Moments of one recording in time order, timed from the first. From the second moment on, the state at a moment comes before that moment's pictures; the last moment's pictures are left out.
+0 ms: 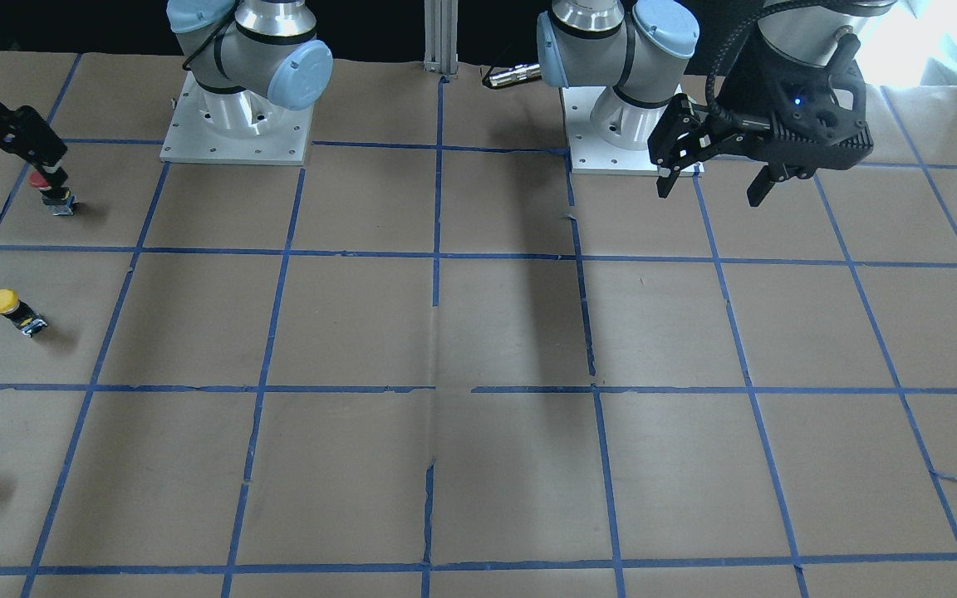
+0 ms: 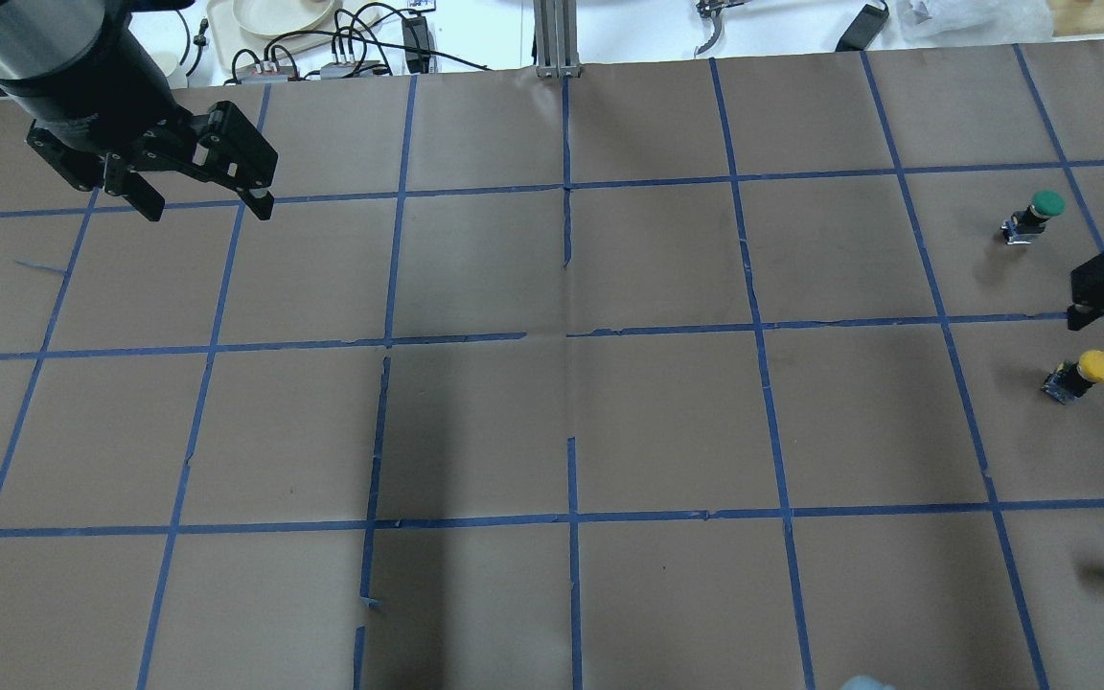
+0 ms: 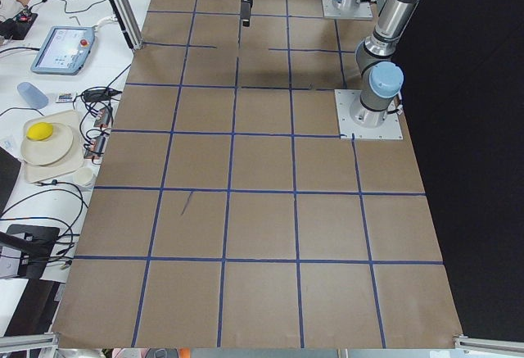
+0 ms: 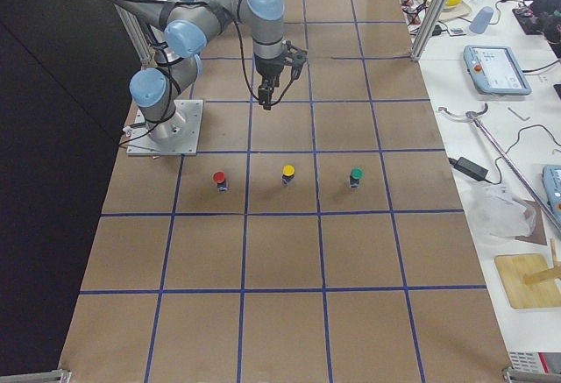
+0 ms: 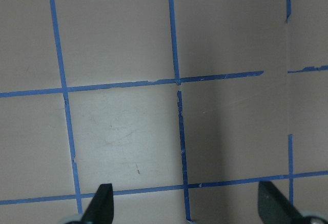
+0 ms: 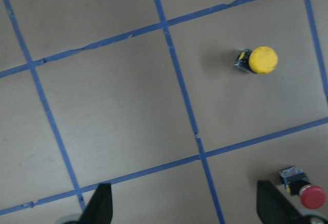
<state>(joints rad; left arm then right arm) -1.50 -1.55 -1.49 -1.65 1.54 0.14 1.08 -1.81 1.90 -1.68 -1.57 -0.21</state>
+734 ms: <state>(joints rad) -1.50 -1.55 -1.49 -1.65 1.54 0.14 1.52 -1.70 1.76 -1.59 -1.58 0.07</state>
